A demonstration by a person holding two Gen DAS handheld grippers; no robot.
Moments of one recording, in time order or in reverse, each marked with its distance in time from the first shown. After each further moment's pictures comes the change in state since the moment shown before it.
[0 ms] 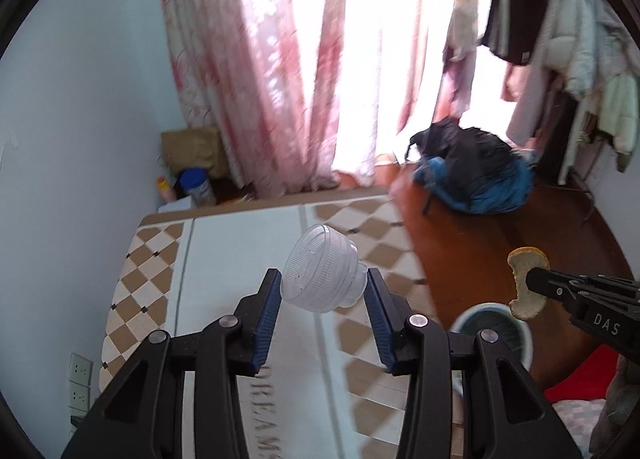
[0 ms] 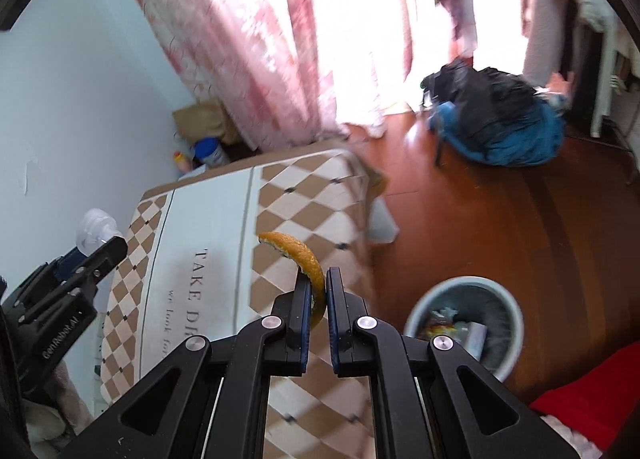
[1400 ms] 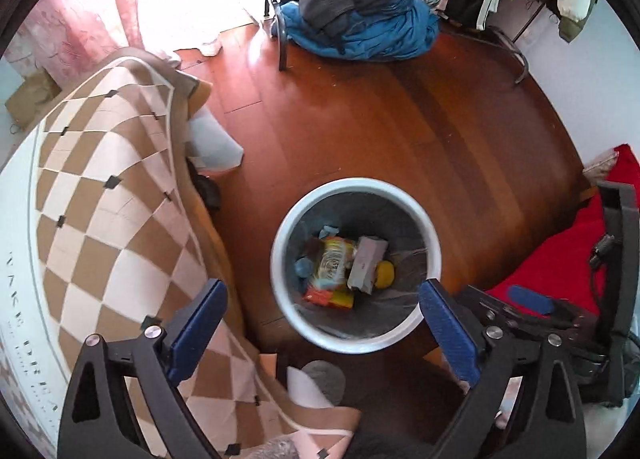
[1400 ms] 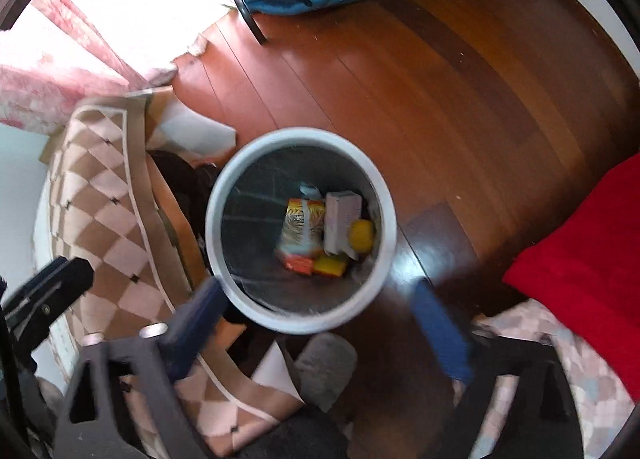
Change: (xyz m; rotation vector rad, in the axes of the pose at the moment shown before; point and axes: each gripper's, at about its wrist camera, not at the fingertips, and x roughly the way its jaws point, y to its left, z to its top) left arm 0.153 -0.269 -0.065 0.204 0.512 -0.273; right arm 0.103 -0.314 -0.134 0.469 0.365 -0.166
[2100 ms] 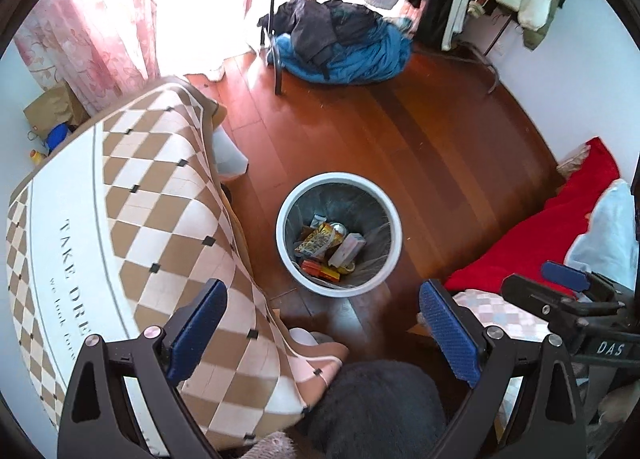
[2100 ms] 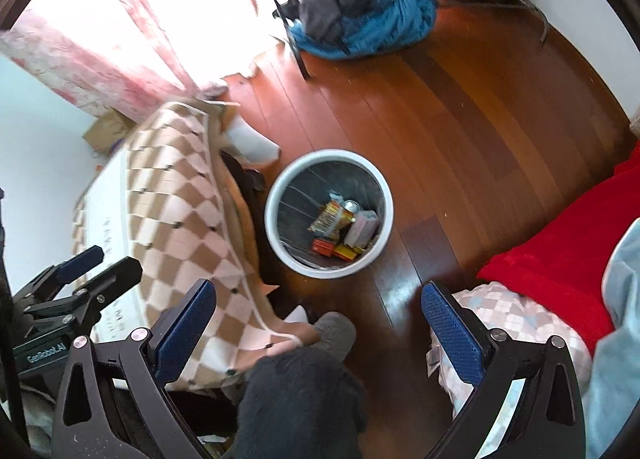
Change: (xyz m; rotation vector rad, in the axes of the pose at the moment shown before) left arm -0.147 -0.006 -0.067 0.021 -0.087 -0.042; right arm -0.193 0.034 -0.089 -0.116 -0.149 0.056
